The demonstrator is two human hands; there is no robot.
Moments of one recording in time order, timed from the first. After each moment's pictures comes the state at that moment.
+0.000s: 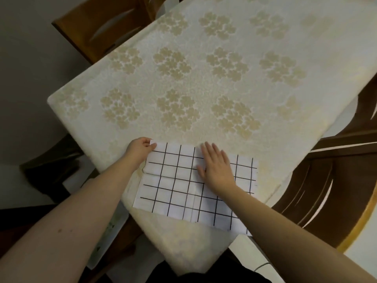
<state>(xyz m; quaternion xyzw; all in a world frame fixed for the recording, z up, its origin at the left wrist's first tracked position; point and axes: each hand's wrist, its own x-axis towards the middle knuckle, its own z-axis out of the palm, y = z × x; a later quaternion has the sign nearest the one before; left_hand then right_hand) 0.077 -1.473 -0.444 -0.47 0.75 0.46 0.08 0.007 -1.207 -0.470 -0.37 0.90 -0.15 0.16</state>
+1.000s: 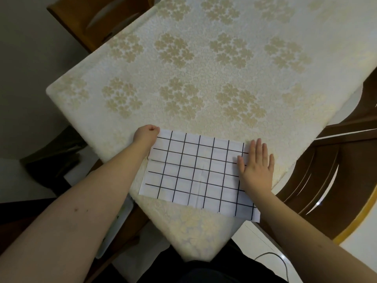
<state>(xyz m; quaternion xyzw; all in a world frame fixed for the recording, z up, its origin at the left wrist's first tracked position) 0.066 -1.471 -0.446 -0.50 0.74 0.45 0.07 0.013 -1.128 -0.481 -0.14 0.98 -0.11 0.12</state>
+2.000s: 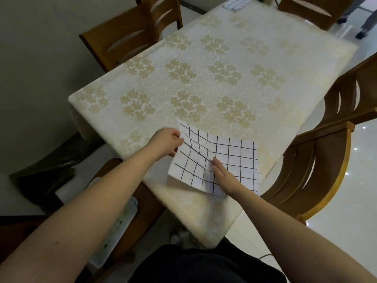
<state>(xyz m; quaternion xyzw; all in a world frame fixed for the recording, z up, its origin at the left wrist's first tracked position) 0.140 -1.423 -0.333 -0.28 0.82 0.49 0.12 0.109 -1.179 -0.430 -0.13 0.82 -0.40 0.38</state>
